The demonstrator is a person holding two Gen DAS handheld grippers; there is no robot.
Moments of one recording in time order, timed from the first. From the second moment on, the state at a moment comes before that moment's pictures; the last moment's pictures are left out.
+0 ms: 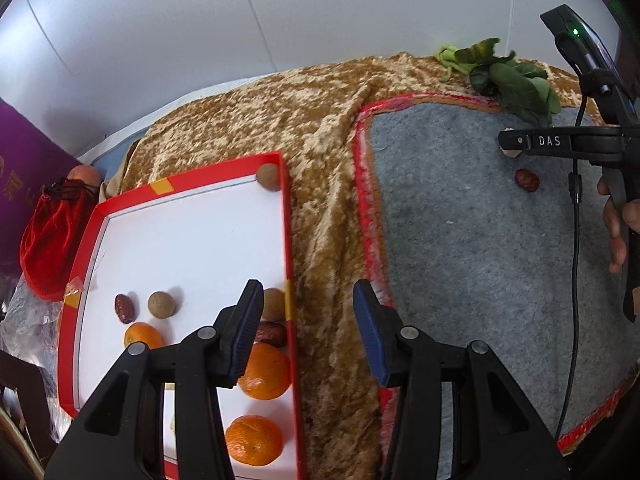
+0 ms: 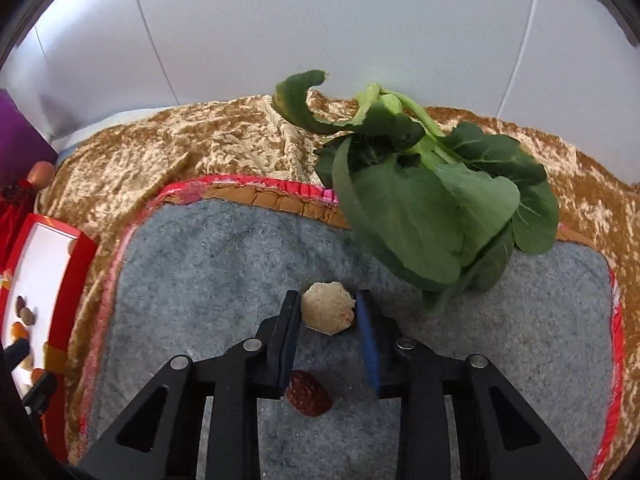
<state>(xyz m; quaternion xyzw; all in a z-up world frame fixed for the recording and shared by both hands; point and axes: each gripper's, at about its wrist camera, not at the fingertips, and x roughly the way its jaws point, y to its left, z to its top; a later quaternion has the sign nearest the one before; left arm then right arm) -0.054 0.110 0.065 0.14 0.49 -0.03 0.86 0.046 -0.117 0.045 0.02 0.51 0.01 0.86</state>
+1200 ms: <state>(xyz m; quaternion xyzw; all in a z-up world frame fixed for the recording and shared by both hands) 0.009 -0.062 0.021 0.10 0.47 -0.23 0.85 -0.051 -0.243 0.073 0.20 0.56 0.01 0.80</state>
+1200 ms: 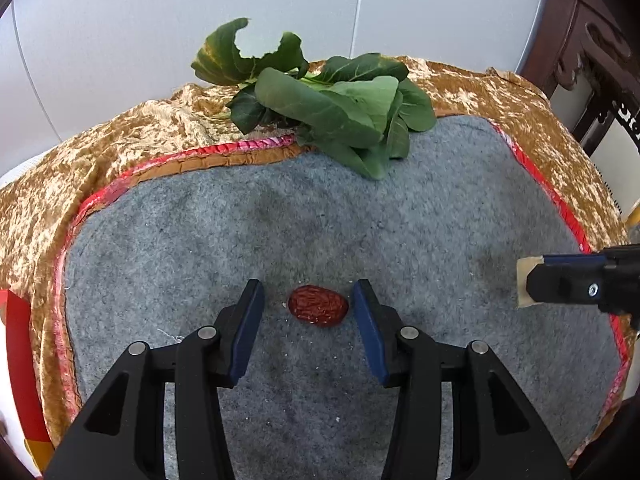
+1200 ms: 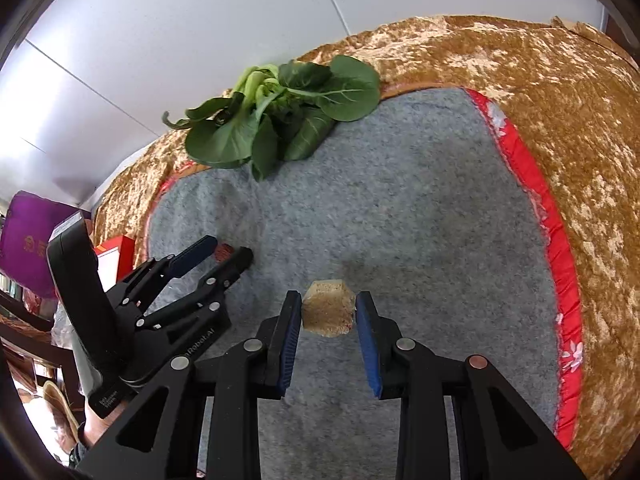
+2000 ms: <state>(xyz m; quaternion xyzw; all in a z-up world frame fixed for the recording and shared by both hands) -0.037 0.001 0.054 0.13 0.47 -0.19 0.86 -0.039 -0.194 0.075 0.19 0.56 0.05 0.80</state>
